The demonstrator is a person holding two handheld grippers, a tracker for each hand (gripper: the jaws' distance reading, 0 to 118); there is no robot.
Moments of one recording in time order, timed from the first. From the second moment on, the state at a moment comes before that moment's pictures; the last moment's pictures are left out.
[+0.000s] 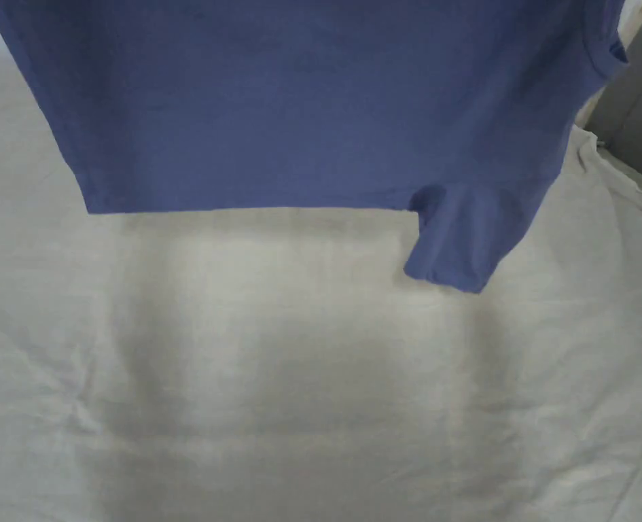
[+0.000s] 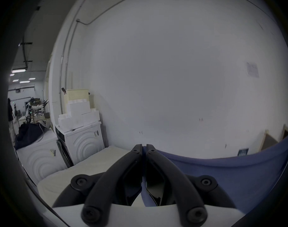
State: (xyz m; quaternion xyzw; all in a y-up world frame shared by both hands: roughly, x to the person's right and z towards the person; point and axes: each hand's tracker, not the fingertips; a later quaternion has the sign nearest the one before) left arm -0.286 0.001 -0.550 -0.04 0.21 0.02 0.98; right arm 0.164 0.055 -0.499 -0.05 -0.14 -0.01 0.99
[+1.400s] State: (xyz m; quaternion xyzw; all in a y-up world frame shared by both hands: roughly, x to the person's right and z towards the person) left arm -0.288 -0.459 -0.379 -0.41 0.10 0.01 0.91; right arm 0.230 -0.452 -0.348 -0.45 -0.13 -0.14 0.87
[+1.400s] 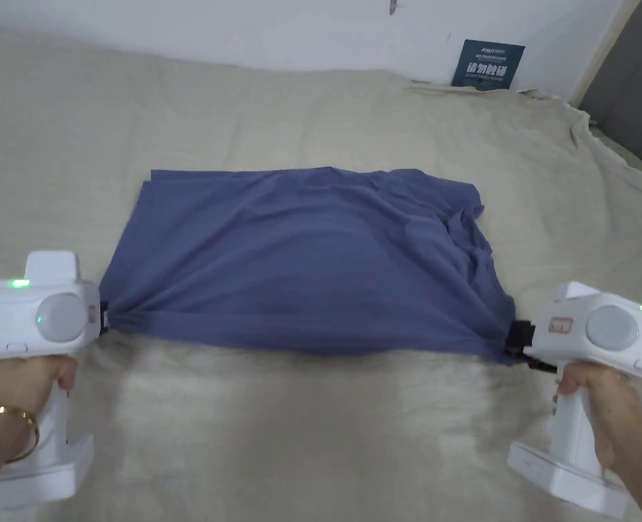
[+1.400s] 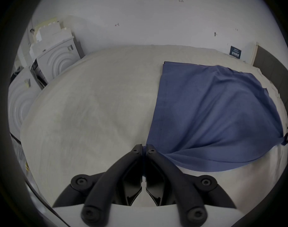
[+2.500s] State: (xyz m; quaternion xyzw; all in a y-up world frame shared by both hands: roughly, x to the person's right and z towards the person) left arm -0.337 -0.457 -0.161 -0.42 0.07 0.05 0.90; right arm 0.238 -0.440 -0.145 -0.49 -0.06 -0.10 0.86
